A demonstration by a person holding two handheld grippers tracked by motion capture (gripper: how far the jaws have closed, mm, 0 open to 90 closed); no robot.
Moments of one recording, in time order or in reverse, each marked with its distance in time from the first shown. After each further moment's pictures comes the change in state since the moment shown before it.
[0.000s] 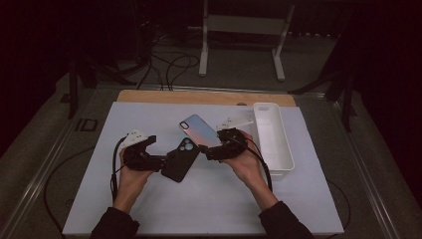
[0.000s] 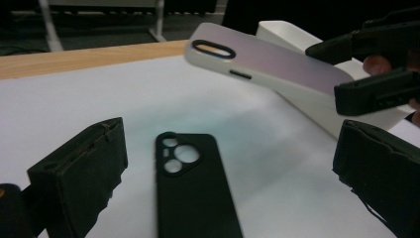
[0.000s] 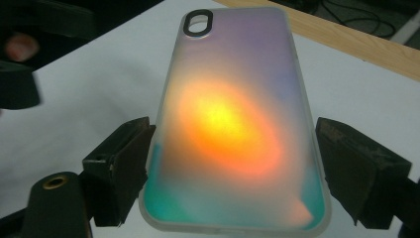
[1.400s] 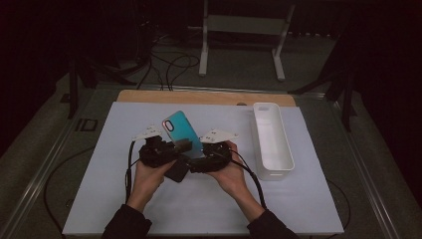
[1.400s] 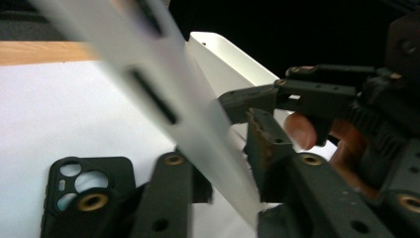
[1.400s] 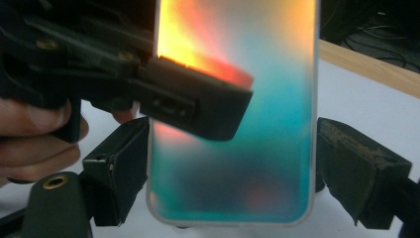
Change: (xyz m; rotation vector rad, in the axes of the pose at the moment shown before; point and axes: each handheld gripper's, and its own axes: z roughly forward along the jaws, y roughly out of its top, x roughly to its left) left arm -0.024 0.015 0.021 -0.014 -0.223 -0.079; right arm 0.050 -0.006 0.012 -0.108 0.063 -0.067
